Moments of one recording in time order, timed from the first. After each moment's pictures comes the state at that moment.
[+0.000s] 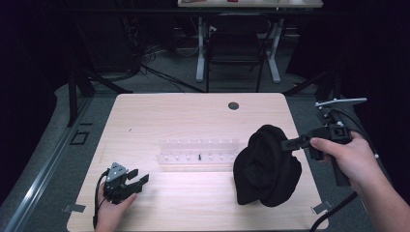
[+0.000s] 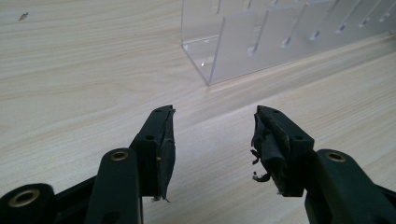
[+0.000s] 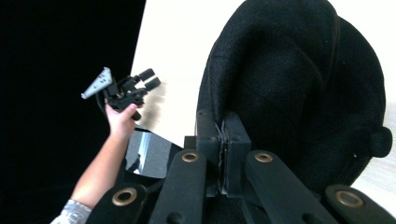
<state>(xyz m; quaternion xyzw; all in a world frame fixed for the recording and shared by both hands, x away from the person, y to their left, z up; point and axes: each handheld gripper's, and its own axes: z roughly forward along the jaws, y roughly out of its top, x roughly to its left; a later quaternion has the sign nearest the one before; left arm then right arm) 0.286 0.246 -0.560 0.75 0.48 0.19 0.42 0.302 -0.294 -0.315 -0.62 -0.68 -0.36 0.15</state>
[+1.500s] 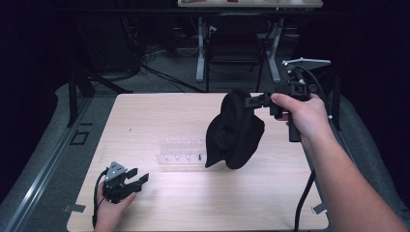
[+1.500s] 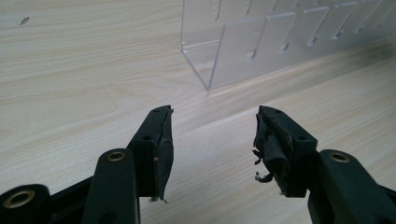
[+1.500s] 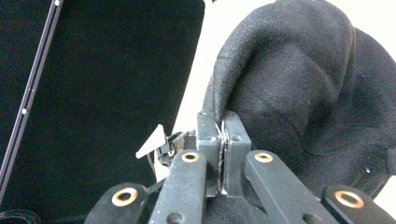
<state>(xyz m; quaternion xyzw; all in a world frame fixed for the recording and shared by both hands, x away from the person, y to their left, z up) 0.287 0.248 -0.557 0.75 0.48 0.19 0.42 0.370 -0.220 -0.272 -0.59 -0.65 -0.44 0.16</state>
